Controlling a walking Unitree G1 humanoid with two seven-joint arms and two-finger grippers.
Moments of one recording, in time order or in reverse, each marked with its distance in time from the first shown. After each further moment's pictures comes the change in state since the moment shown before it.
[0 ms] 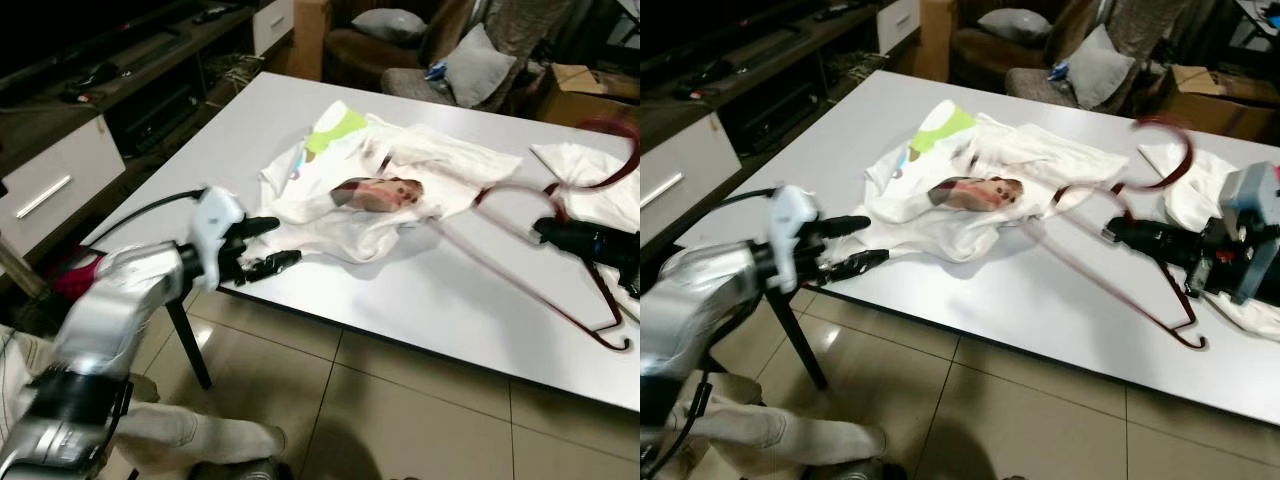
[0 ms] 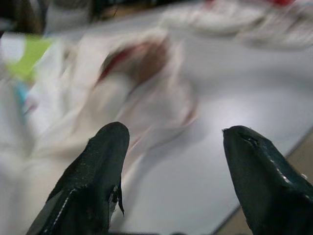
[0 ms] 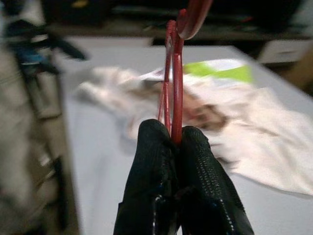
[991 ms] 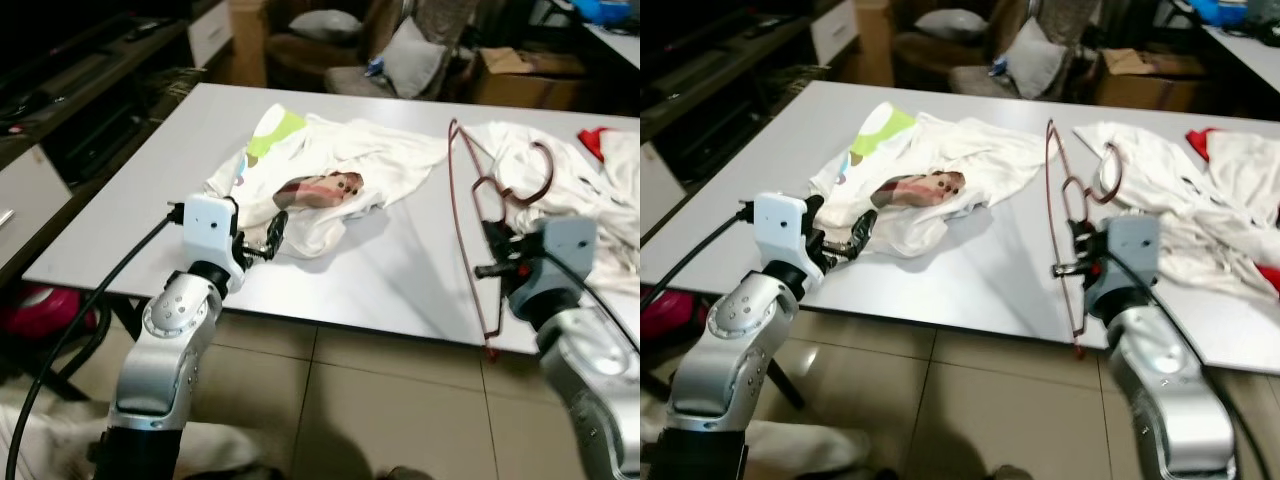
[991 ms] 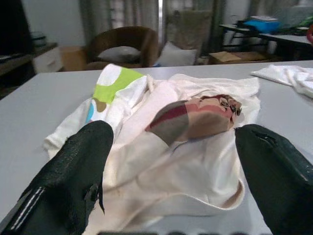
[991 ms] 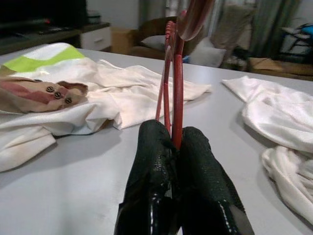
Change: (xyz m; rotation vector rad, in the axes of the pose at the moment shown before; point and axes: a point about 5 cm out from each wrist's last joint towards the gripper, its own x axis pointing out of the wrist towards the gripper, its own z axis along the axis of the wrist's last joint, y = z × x) left arm 0.017 -0.018 -0.015 -0.083 -0.129 0.720; right arm 0.083 0.070 -0.051 0.181 -0.027 -0.732
